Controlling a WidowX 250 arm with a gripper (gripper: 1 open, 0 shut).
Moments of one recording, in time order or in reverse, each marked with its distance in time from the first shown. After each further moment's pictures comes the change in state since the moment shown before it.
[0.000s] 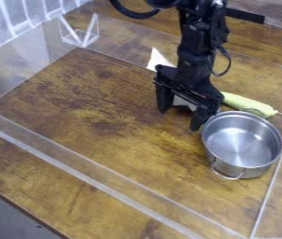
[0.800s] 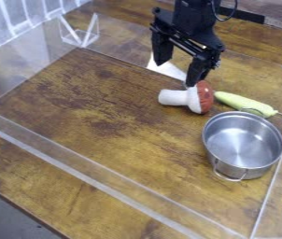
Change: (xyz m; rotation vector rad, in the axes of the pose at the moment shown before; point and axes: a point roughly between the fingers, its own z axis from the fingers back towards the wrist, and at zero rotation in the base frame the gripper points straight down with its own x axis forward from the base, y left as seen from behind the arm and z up) arm -0.002 0.016 0.076 0.064 -0.090 -0.107
